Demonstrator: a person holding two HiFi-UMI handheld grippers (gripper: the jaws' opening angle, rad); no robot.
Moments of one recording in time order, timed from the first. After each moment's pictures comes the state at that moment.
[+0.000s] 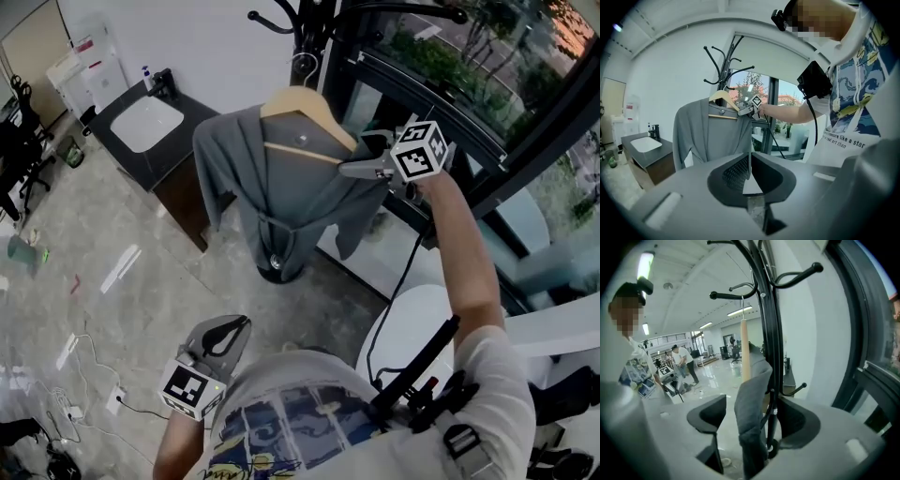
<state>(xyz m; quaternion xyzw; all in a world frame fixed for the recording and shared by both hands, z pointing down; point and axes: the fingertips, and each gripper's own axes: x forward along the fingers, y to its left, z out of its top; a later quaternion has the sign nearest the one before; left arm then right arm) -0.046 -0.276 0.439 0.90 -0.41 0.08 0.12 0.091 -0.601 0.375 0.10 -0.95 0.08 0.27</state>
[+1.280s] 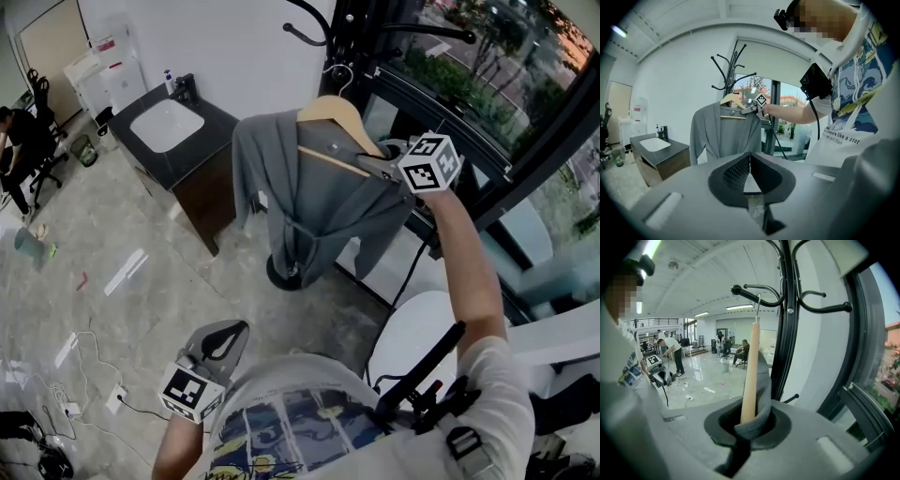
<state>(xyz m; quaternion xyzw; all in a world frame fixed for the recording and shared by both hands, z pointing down) -0.088 -0.239 0.439 0.89 -0.43 0.07 0.11 0.071 -0.578 0.351 0.17 -0.94 0.01 0.29</state>
